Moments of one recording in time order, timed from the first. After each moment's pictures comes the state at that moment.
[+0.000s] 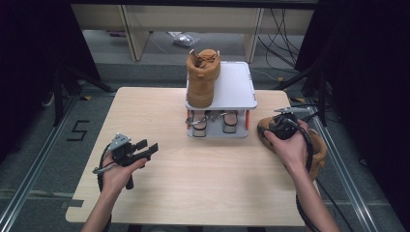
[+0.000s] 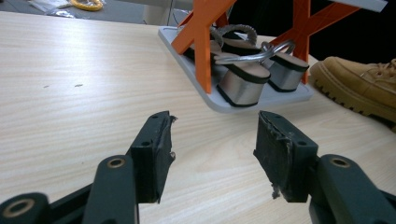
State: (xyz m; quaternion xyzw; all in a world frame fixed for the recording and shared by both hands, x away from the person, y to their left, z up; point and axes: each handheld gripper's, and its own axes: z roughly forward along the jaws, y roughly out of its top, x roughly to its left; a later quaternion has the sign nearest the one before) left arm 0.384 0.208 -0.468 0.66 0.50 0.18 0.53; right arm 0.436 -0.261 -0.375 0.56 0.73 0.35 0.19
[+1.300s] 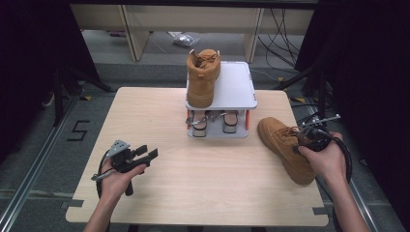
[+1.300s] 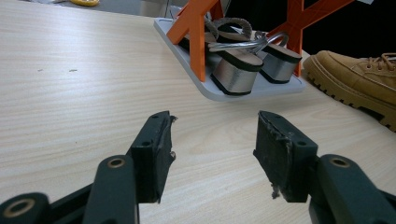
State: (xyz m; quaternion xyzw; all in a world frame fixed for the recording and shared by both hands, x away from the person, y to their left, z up) left arm 0.371 0.208 -0.473 0.66 0.50 0.17 0.54; right arm 0.396 -0.330 -0.364 0.60 0.76 0.20 0.14
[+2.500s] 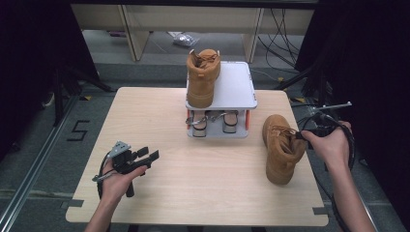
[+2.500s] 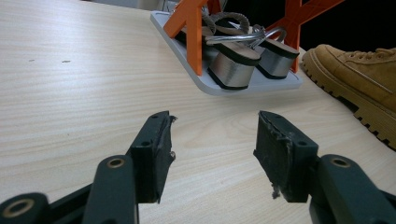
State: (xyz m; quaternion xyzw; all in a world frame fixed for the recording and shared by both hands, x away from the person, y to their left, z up) left arm 0.369 0.206 -0.478 0.66 0.50 0.16 0.54; right arm 0.423 -0.350 -0.349 0.64 0.72 0.21 0.18
